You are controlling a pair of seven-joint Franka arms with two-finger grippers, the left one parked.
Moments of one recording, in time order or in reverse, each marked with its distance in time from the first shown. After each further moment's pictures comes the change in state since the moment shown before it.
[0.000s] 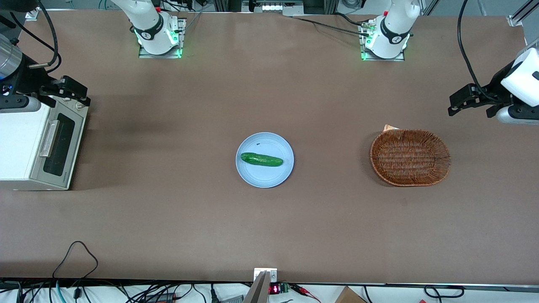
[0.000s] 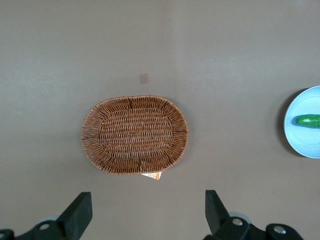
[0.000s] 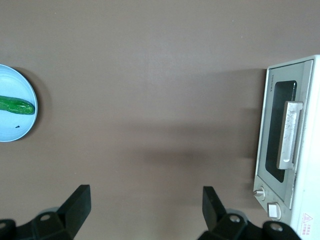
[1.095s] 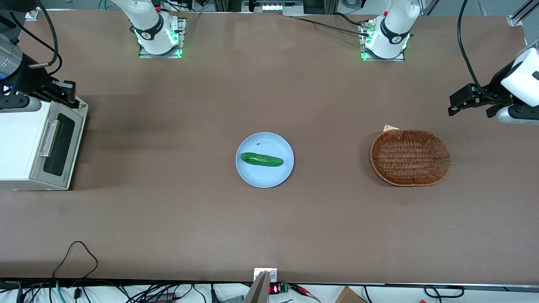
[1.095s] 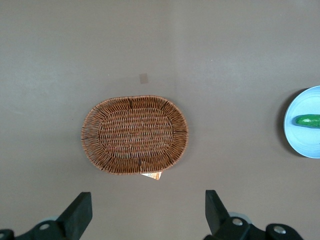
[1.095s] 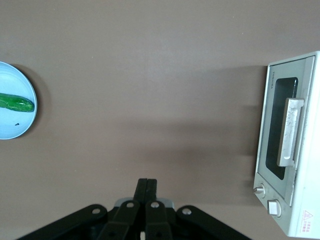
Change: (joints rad) arm 0.000 0.000 -0.001 0.000 0.000 -0.015 0.000
